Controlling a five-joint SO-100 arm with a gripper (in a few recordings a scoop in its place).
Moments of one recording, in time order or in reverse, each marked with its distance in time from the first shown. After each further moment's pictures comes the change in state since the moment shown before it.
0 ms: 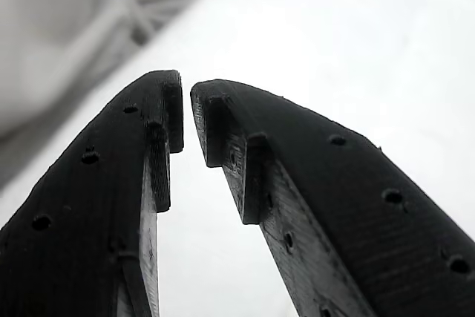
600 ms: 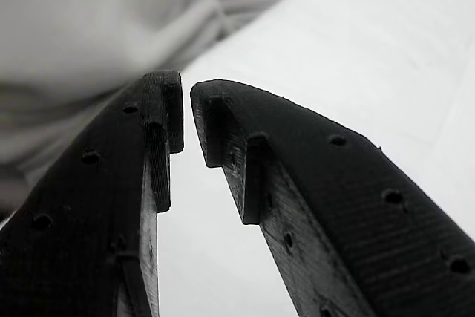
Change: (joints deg) arm -5.5 25.8 22.9 0.3 1.8
